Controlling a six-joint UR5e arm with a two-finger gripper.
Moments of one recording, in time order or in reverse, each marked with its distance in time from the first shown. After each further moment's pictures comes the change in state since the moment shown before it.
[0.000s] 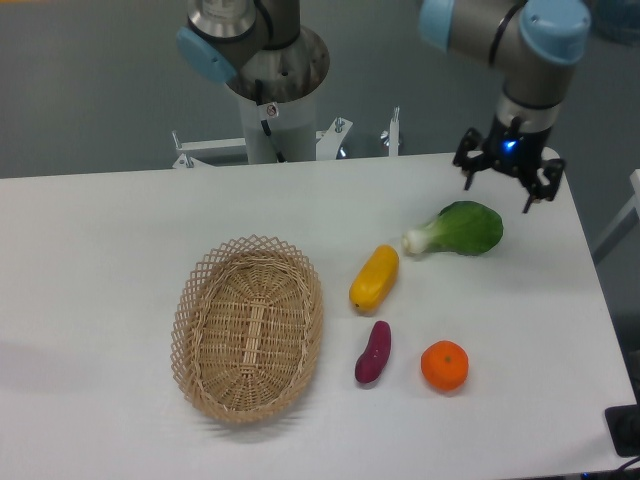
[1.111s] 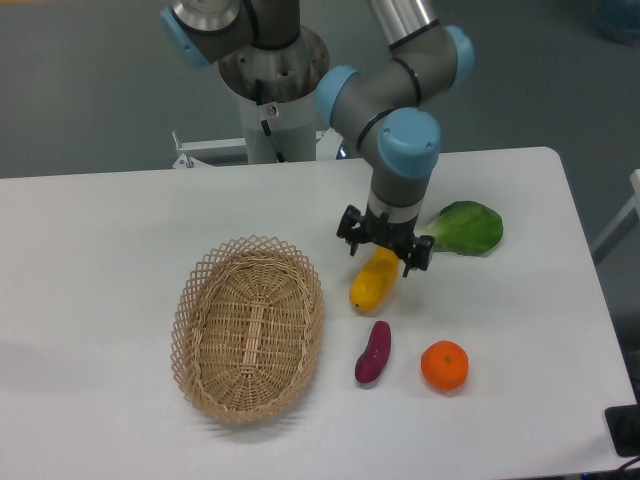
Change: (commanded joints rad) arm -0.275 -0.109 -0.098 0.173 0.045 -0.284
